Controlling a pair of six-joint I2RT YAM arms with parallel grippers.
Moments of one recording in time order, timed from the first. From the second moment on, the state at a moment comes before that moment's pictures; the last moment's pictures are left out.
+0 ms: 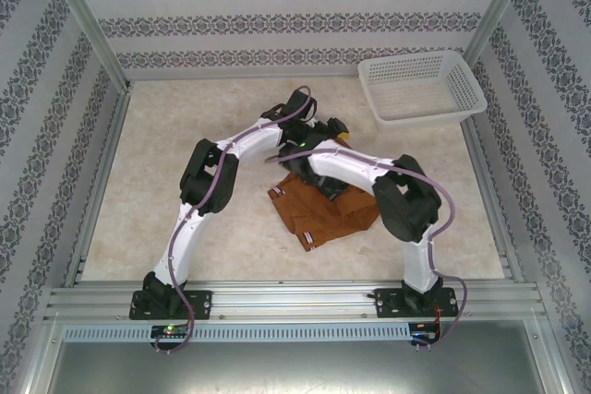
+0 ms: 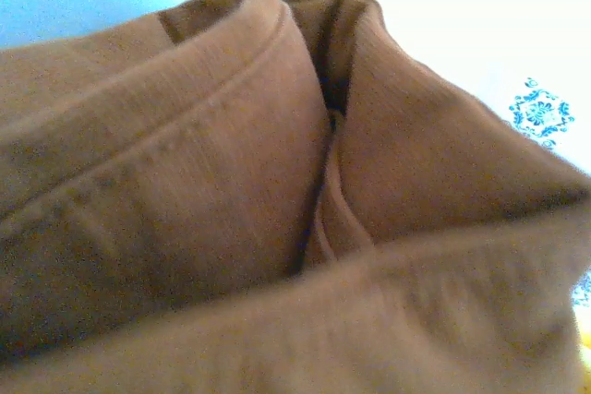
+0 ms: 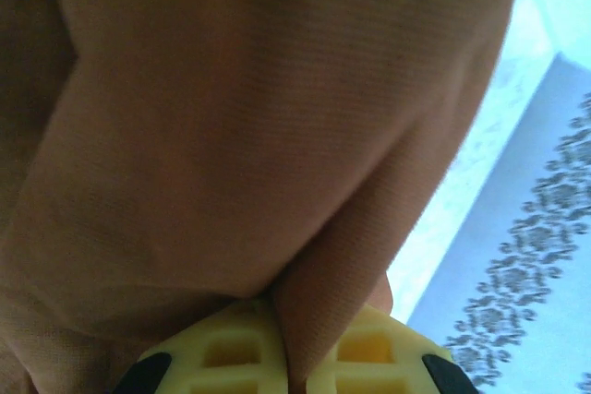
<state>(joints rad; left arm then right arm) -0.54 2.41 1.98 -0.46 0.68 -1.21 0.80 2.02 1.50 -1.34 0.69 0.32</state>
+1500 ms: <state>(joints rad) -0.54 2.41 1.96 -0.47 0.68 -1.21 0.02 1.77 1.04 -0.74 -0.91 0.42</state>
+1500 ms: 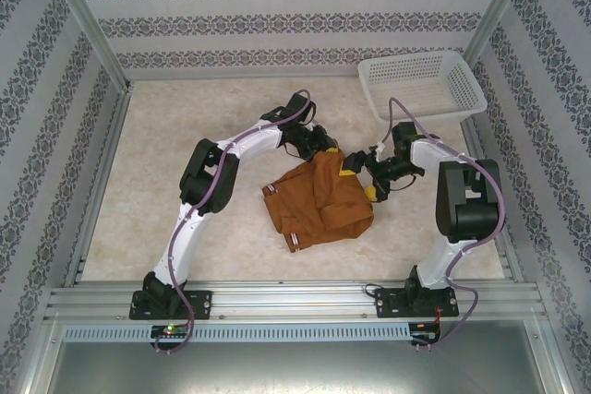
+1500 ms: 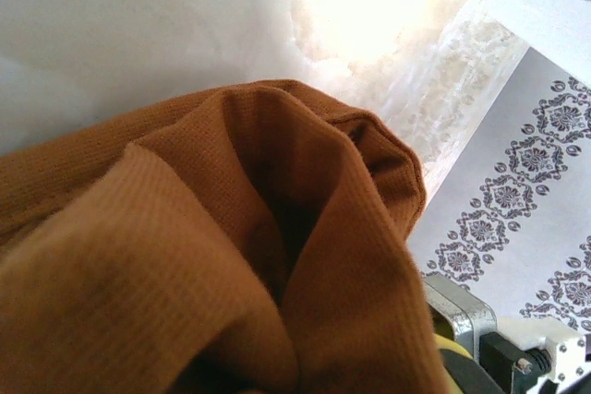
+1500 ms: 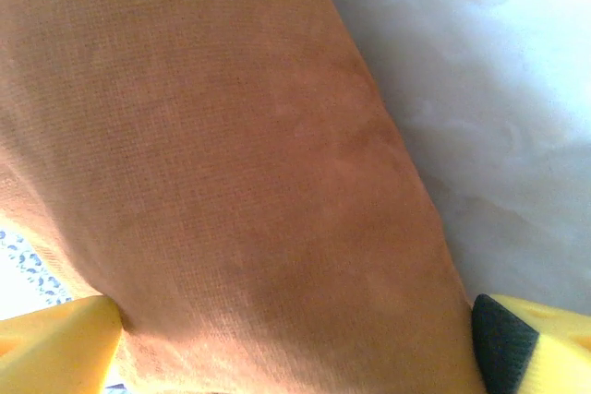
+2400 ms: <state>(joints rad) -0.52 2.37 1.95 -0.47 0.59 -1.17 0.23 1.83 1.11 -0.67 -0.78 0.51</state>
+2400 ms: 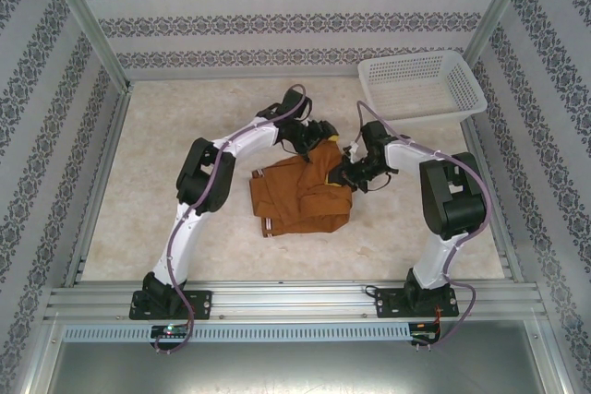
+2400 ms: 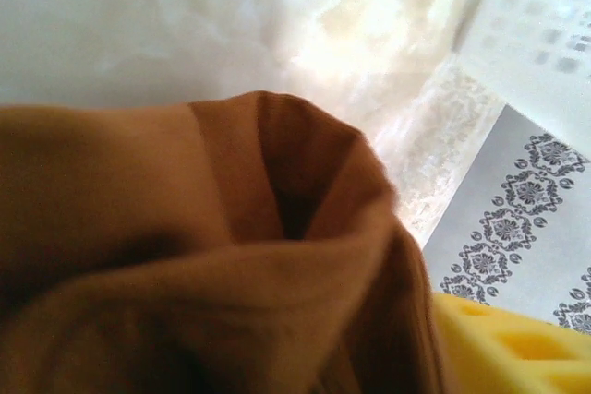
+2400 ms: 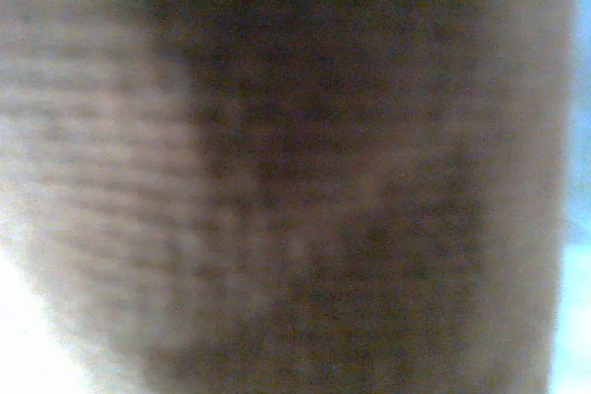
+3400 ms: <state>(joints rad) -0.44 2.10 1.71 -0.39 0.57 -1.15 0.85 2.07 1.53 -1.30 0.72 0.34</state>
